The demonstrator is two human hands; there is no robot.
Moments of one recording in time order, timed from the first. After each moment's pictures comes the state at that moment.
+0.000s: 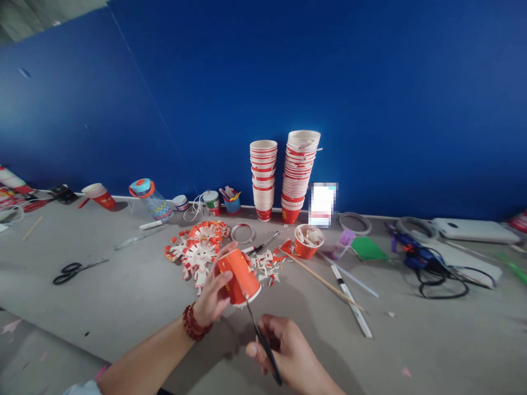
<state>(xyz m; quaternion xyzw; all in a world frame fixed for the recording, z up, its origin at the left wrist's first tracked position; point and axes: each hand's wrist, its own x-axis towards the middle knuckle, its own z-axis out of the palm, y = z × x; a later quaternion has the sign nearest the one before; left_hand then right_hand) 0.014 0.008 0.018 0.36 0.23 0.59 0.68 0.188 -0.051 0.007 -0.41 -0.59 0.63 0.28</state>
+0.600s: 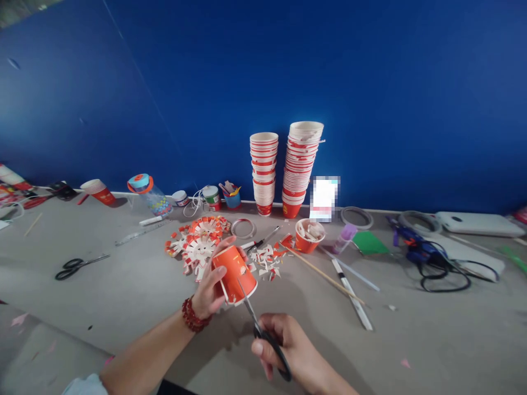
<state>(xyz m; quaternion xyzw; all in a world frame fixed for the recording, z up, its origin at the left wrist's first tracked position) 0.009 0.009 0.020 0.36 0.24 0.59 0.68 0.193 -0.052 0.026 -0.38 -0.59 0.67 0.23</state>
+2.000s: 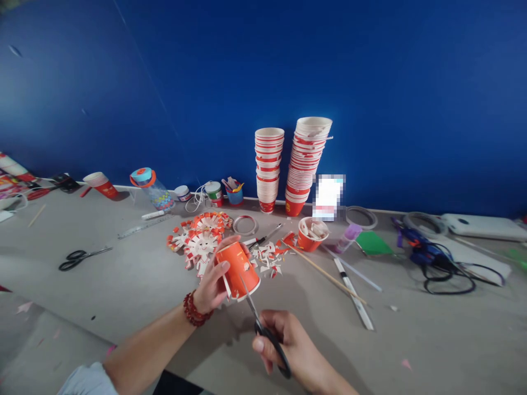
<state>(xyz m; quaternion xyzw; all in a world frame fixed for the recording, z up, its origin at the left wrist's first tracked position) 0.009 0.008 0.026 0.38 0.24 0.58 0.69 0.192 -0.053 0.021 -0.38 -0.59 0.67 0.25</state>
